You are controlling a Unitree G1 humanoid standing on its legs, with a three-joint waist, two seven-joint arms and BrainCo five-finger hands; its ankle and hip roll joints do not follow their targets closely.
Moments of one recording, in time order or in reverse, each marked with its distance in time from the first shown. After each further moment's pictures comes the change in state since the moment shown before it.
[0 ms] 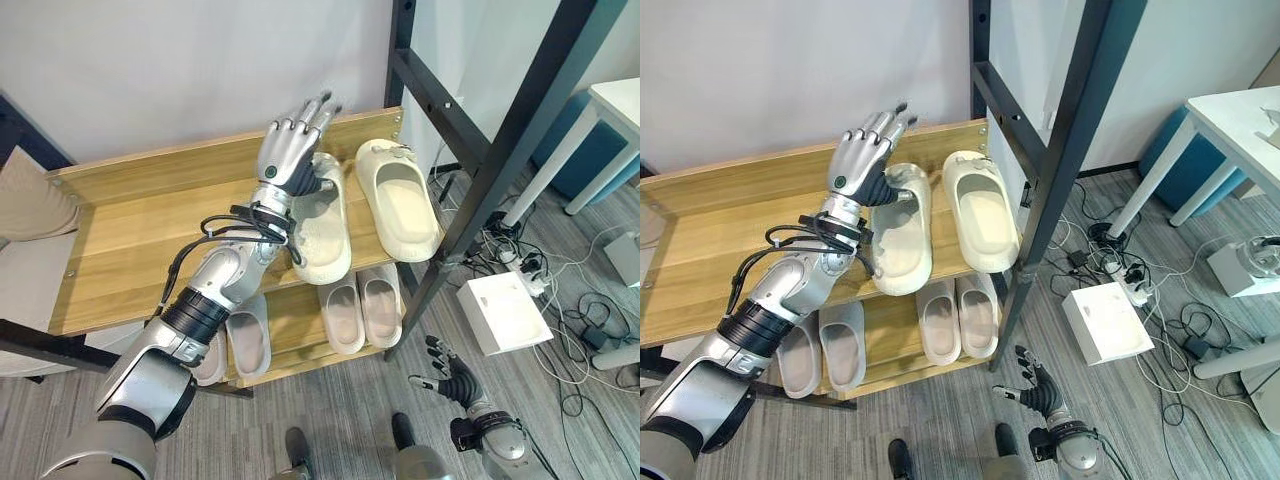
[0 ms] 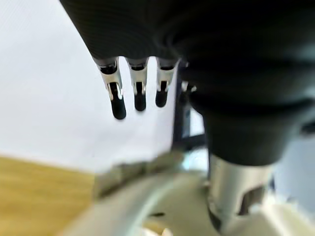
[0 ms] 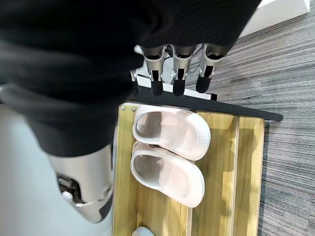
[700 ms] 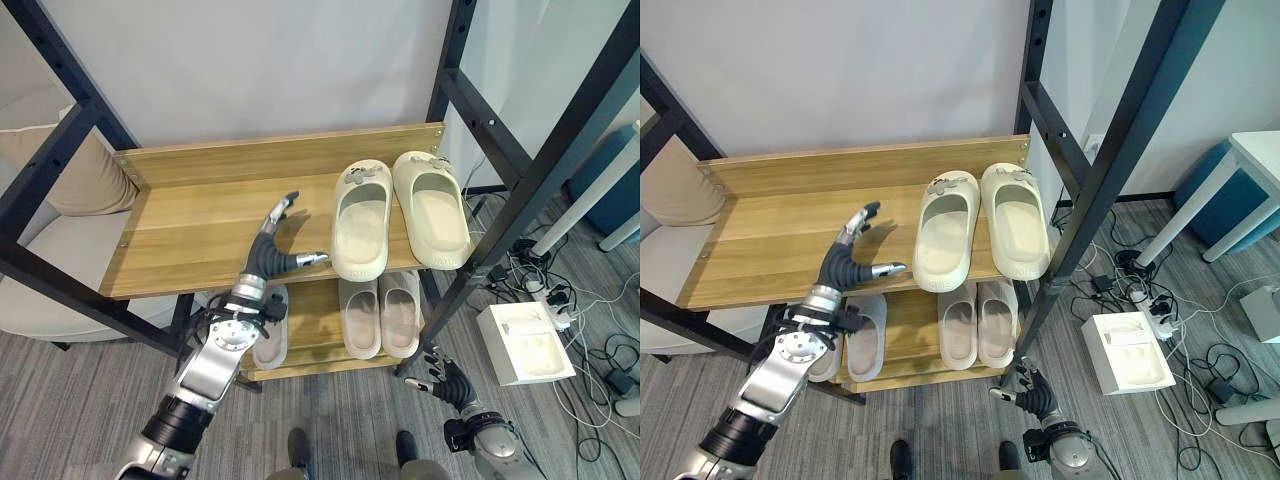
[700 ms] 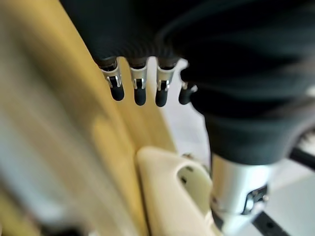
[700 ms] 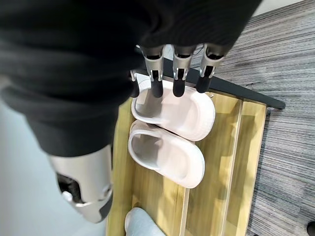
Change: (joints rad) left arm 0.592 -0.089 0.193 -0.225 -0.944 -0.151 -0.255; right arm -0.034 0.049 -0.011 0.071 -0.001 0.061 0.005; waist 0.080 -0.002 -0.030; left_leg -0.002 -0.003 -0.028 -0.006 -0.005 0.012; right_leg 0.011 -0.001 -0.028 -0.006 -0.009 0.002
